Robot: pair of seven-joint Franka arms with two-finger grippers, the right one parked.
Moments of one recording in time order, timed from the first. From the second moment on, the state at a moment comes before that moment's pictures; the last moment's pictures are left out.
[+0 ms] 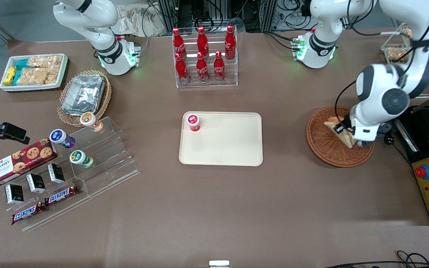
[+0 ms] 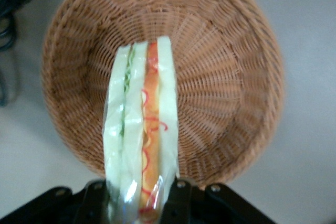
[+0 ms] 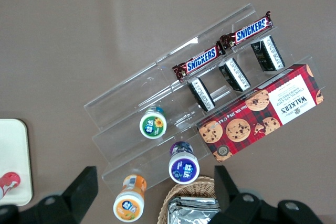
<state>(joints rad) 0.11 0.03 -0.19 -2.22 0.08 2.00 -0.67</state>
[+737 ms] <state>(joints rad) 0.10 0.08 -0.57 -1.98 0.04 1.91 -0.47</state>
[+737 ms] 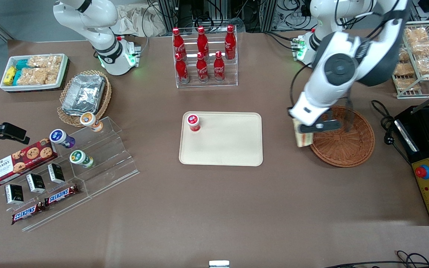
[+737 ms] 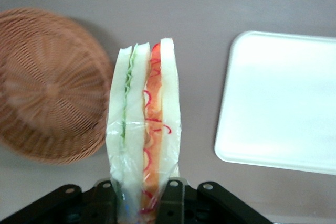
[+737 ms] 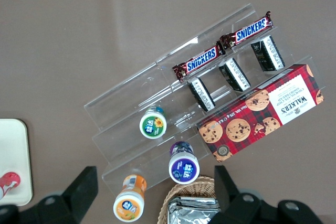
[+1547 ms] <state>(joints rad) -0.06 0.54 -0.67 -2.01 0.47 2.36 -0.81</state>
